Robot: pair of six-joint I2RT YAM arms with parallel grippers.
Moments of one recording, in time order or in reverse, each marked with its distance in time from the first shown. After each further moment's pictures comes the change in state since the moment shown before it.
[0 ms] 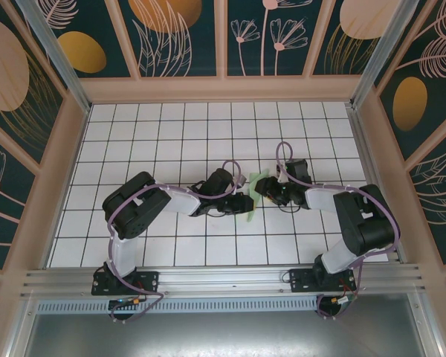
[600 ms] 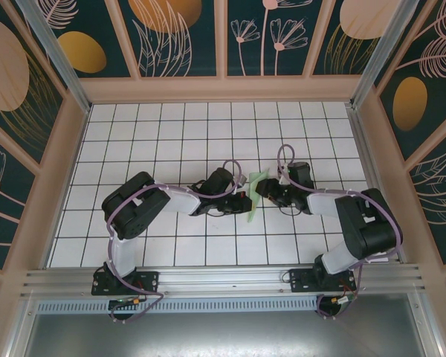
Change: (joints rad) left arm 0.000 -0.003 0.009 -0.023 0.003 0.012; right arm -0.005 -0.034 -0.065 0.096 -0.013 -0.003
